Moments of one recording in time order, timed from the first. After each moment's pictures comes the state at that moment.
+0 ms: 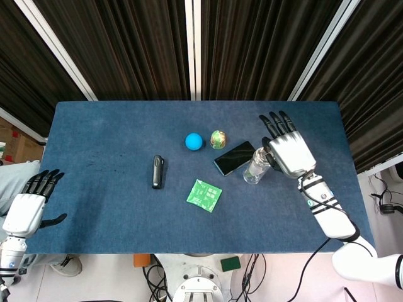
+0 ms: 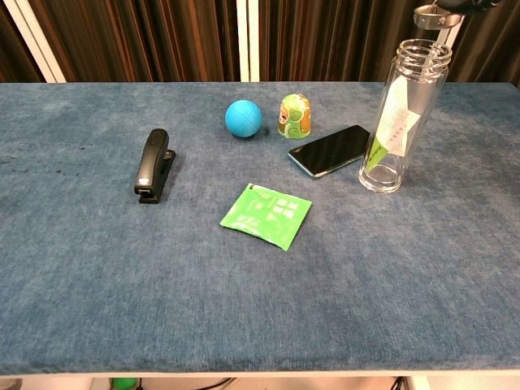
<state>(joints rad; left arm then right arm) -0.13 -1.18 0.01 -1.43 1.59 1.48 -0.12 0.68 -1.06 0.29 -1.95 -1.11 1.06 -0.60</state>
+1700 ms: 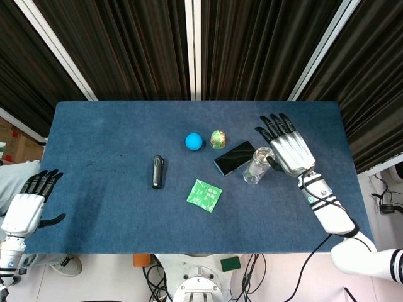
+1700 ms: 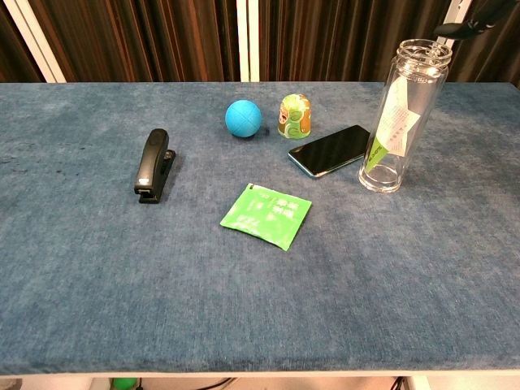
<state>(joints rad) -0.13 -1.17 0.01 -1.43 1.59 1.47 -0.11 0.72 -1.07 0.23 -1.88 -1.12 1.06 -0.47</state>
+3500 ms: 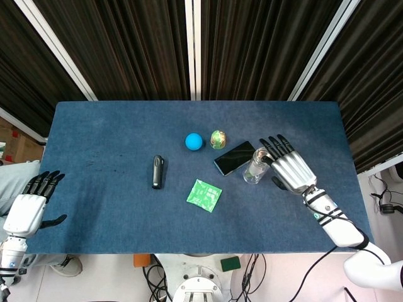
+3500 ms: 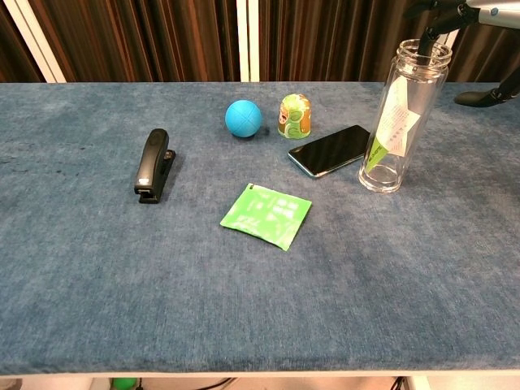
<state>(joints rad) -0.13 -1.18 0.01 -1.42 1.59 1.46 -0.11 0.65 -1.07 0.12 -1.82 -1.33 1.01 -0.44</state>
